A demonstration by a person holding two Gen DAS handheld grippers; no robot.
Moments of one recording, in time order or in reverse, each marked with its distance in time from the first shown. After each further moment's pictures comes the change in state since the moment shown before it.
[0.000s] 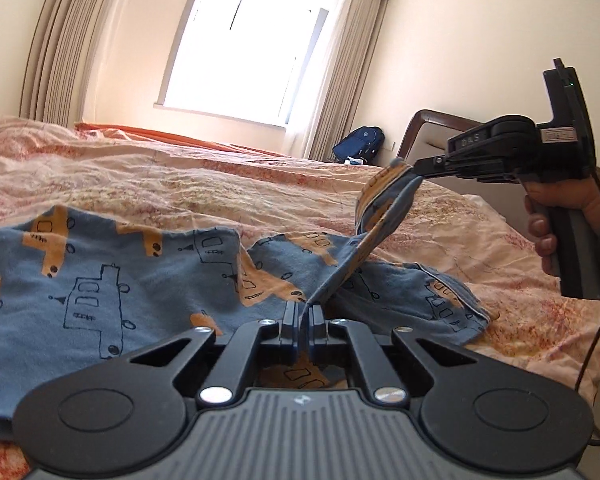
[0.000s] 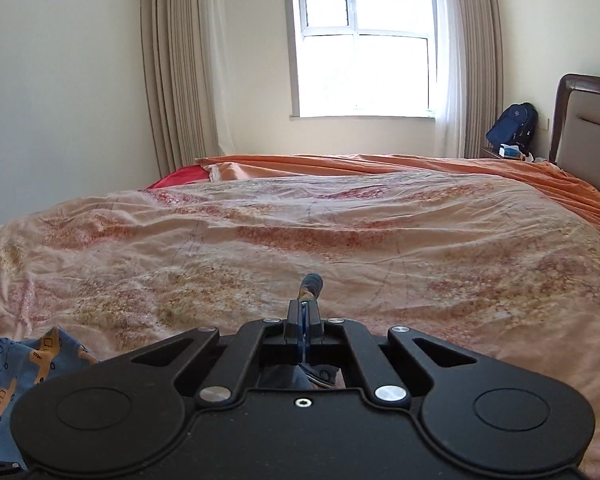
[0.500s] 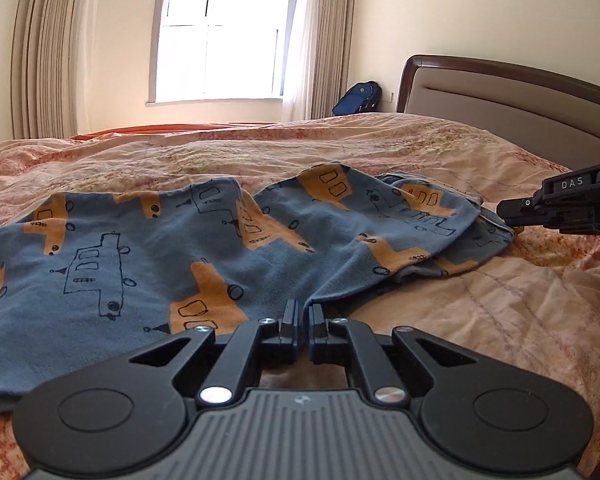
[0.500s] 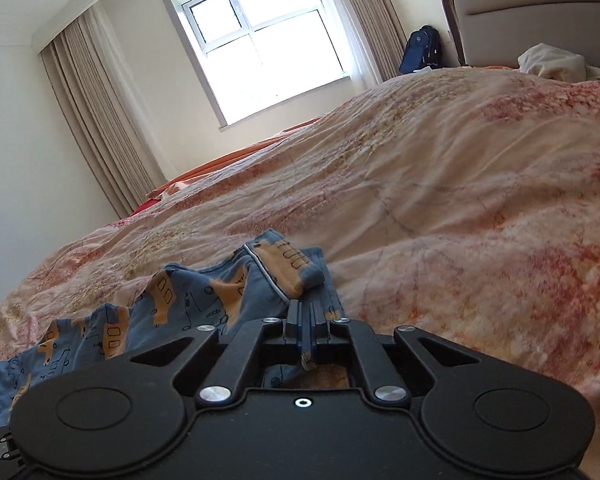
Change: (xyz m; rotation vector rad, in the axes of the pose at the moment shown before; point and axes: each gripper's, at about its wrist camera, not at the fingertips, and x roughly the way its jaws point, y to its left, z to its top) left arm 0.008 -0.010 -0.036 0.141 0.099 0.062; right arm -0.075 -0.082 -0.146 0.377 0.012 -0.040
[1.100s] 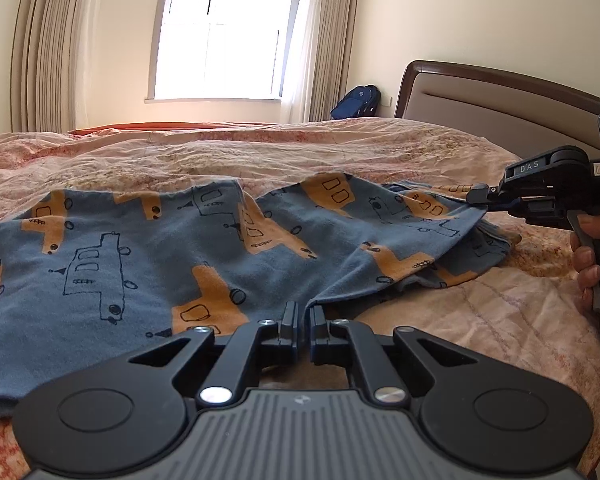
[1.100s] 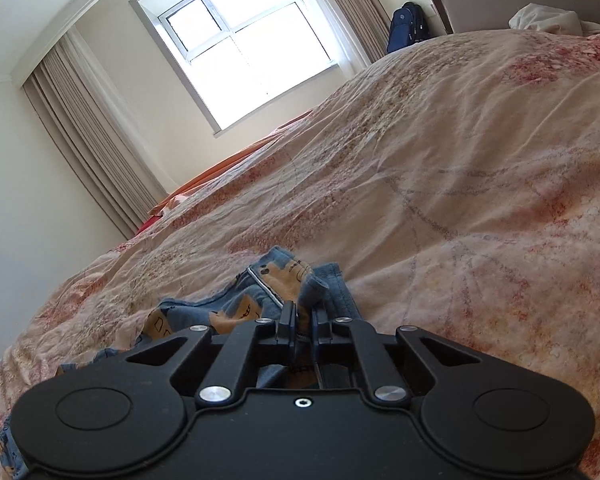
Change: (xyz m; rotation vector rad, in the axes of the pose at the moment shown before) left arm -0.007 0.006 0.009 -0.017 -0.014 -0.016; right arm 0.046 0.007 0.019 0.119 -0.004 0.021
